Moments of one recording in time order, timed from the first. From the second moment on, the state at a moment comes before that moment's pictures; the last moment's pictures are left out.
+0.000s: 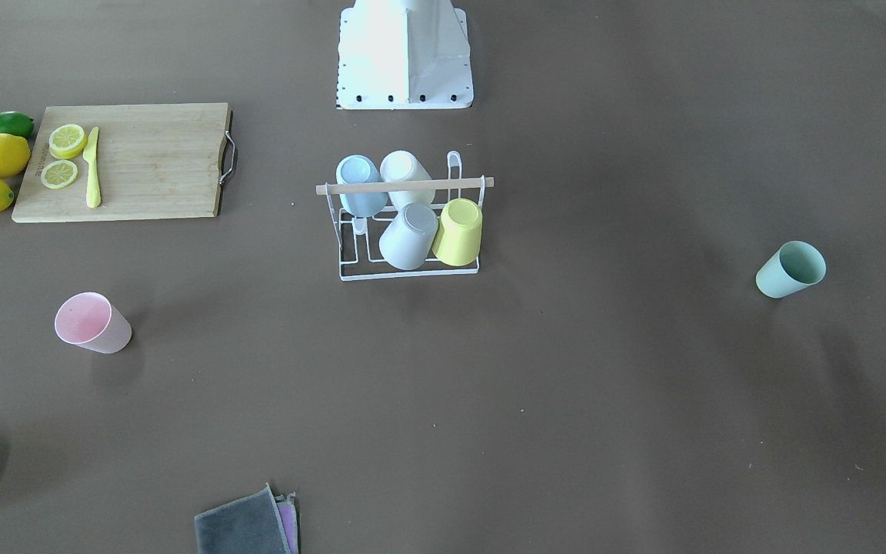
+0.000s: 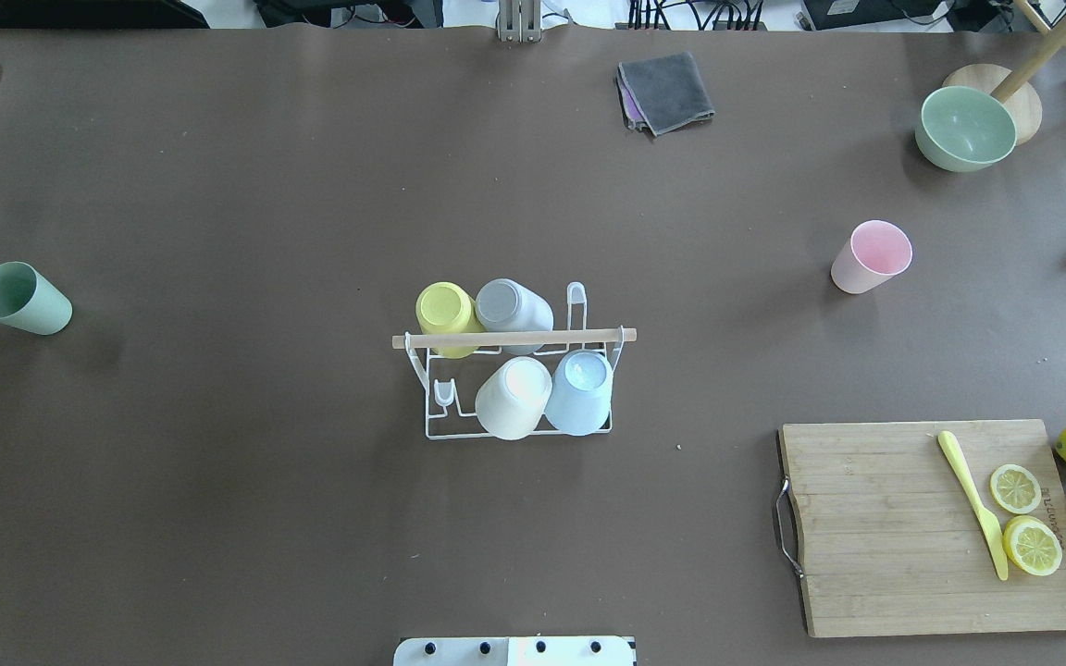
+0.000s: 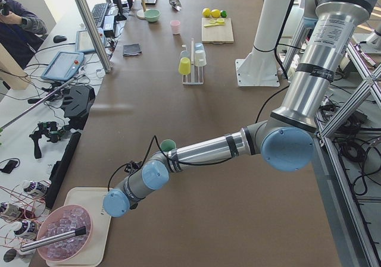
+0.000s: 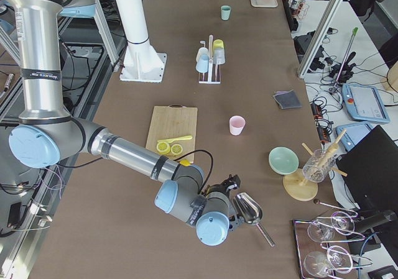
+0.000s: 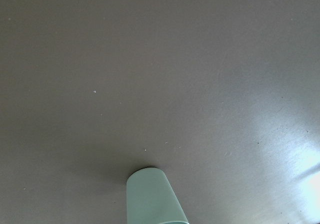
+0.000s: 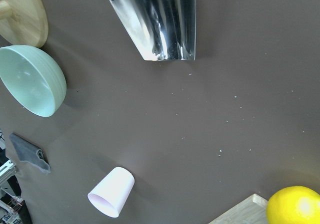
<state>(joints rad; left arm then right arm) -1.52 -1.90 -0.92 -1.24 -3.11 -0.43 1.72 -1.56 1.21 -1.66 3.14 0.58</state>
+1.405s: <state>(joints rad) -1.64 -1.88 -1.02 -1.46 -2.75 -0.31 1.57 -1.47 1.15 -2.00 3.62 0.52</state>
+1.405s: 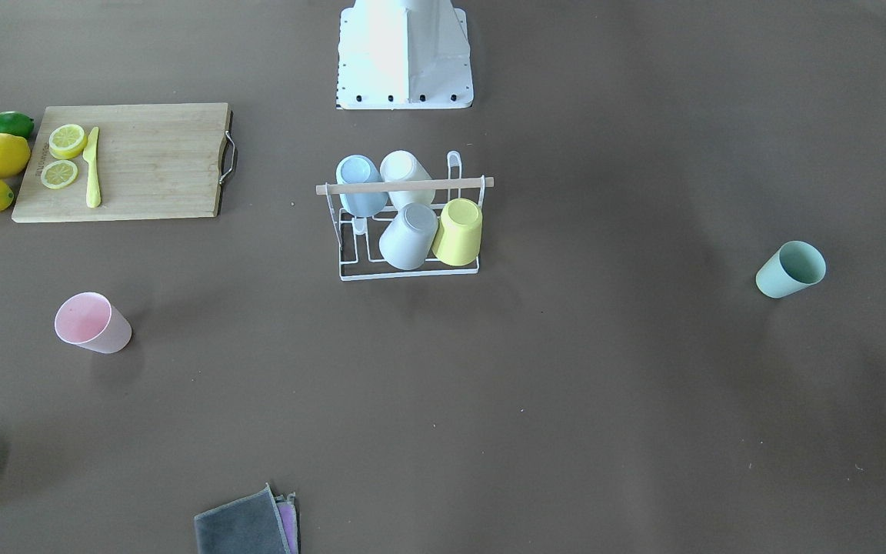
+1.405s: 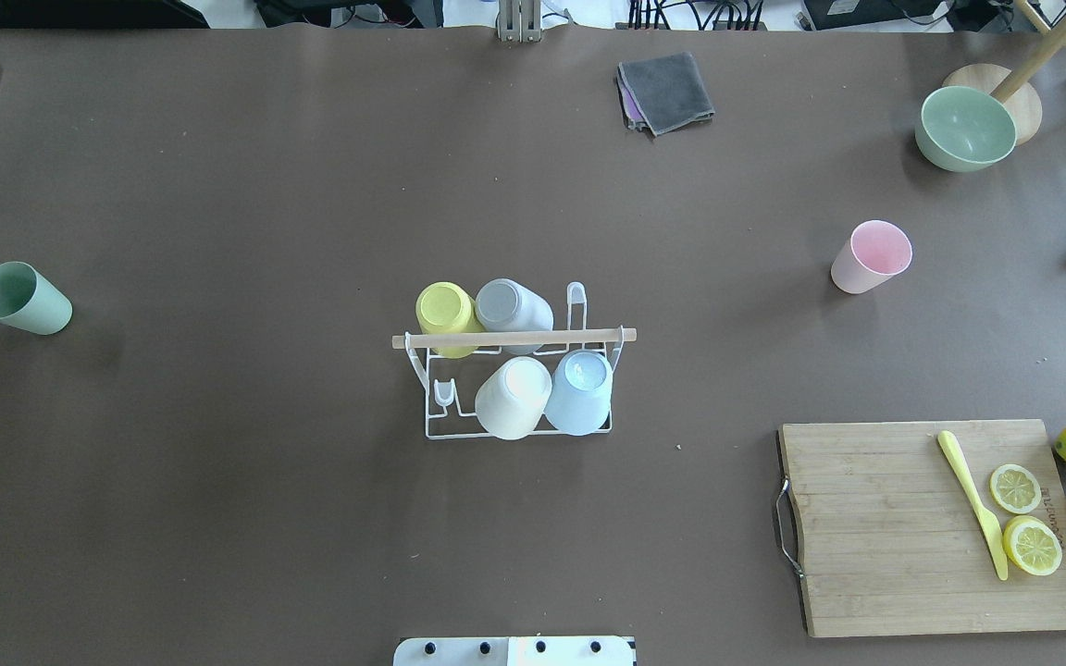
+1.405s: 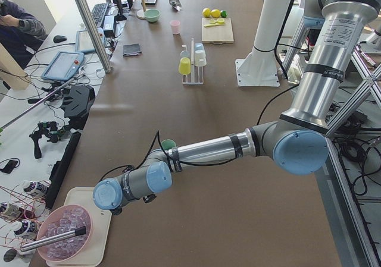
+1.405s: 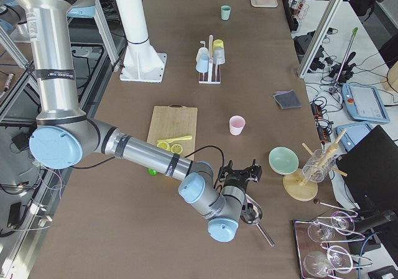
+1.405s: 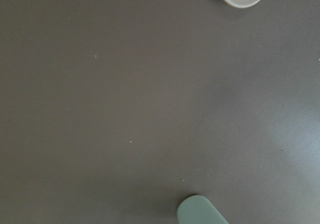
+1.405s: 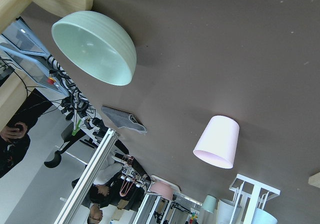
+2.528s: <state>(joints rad) -1.51 -1.99 -1.14 -1.43 -2.32 -0.11 1.33 -1.36 1.15 -2.30 3.93 0.44</state>
